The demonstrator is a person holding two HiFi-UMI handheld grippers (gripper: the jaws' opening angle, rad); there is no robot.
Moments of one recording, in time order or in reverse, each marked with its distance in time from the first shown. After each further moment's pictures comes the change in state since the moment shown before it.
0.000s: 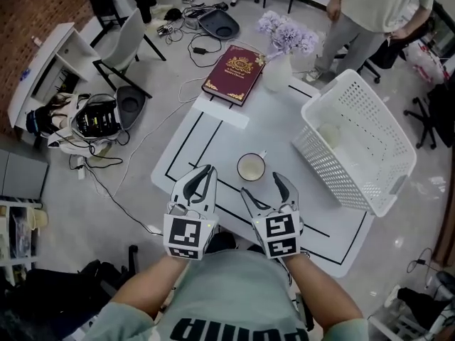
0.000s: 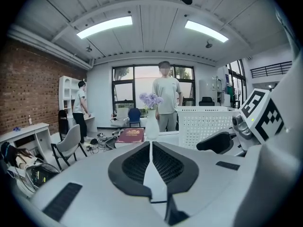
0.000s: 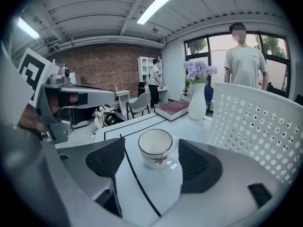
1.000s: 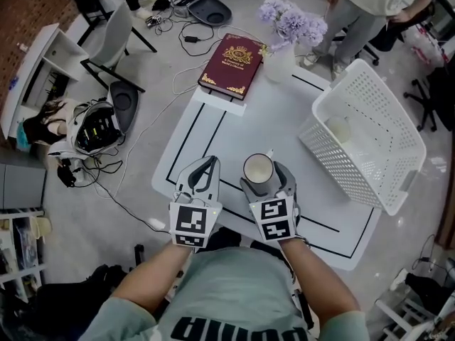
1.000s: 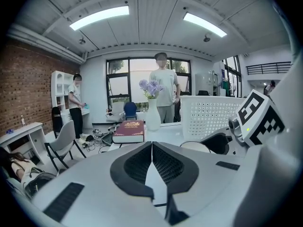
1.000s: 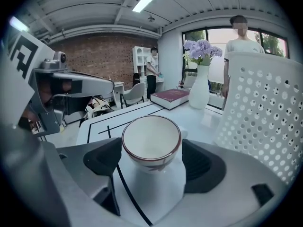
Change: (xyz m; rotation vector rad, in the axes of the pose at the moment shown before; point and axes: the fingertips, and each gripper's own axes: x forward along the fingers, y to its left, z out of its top) left arm 0.050 0.028 -0.036 0.032 0.081 -0.062; right arm 0.069 -0.010 -0.028 0.017 0.102 -0.064
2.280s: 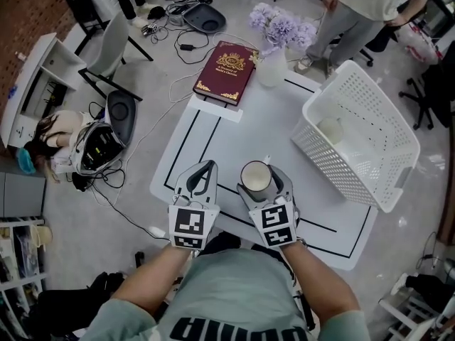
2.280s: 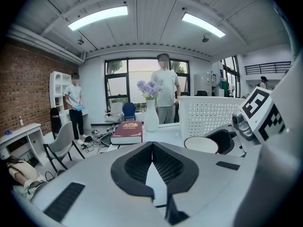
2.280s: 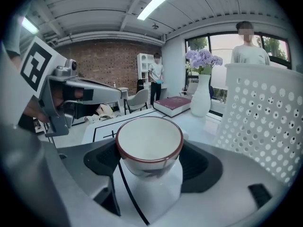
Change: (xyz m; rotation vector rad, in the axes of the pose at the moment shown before) left arm 0.002 -0.005 0.002 0.010 -0.003 -0.015; right arm -0.016 0.002 0.012 -0.033 -0.085 0.039
